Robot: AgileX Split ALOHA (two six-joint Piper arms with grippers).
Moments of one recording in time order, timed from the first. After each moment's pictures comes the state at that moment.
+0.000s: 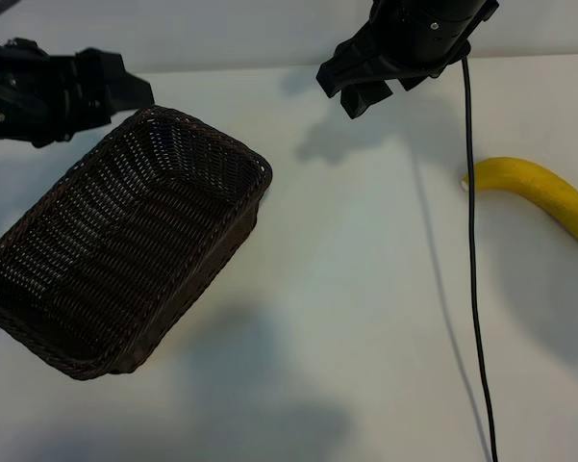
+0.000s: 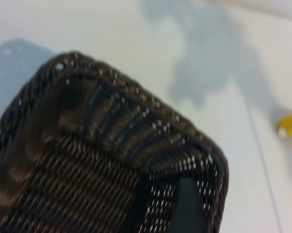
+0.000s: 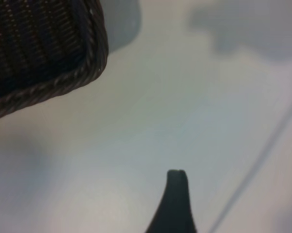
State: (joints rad) left arm -0.08 1.41 -0.98 -0.82 0.51 0.36; right arm 0.40 1.88 -1.81 0.08 1.17 -0.04
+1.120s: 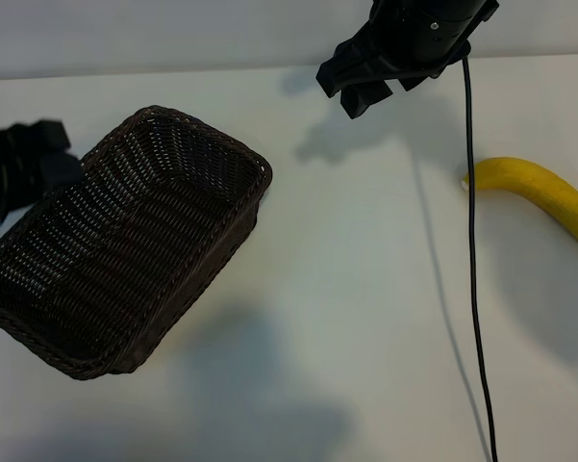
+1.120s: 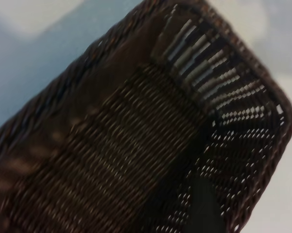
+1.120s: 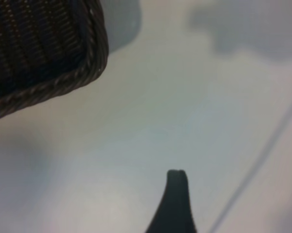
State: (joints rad) left arm -0.08 1.11 -0.77 -0.38 0.57 -0.18; right arm 0.40 1.88 -1.81 0.08 1.18 -0.04
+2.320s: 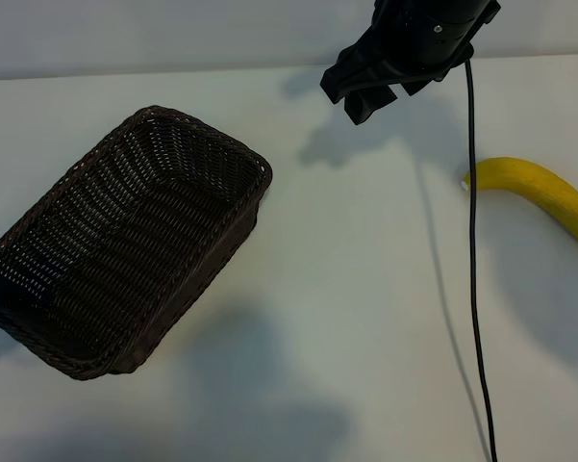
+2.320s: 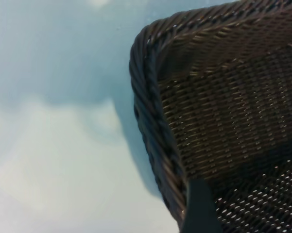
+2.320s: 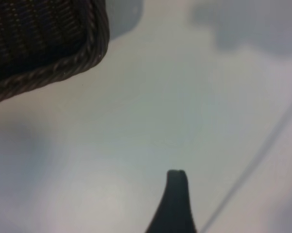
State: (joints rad) left arm -0.08 0.77 -0.51 0.00 0.68 -0.85; right arm 0.40 1.88 -1.81 0.08 1.20 -0.06
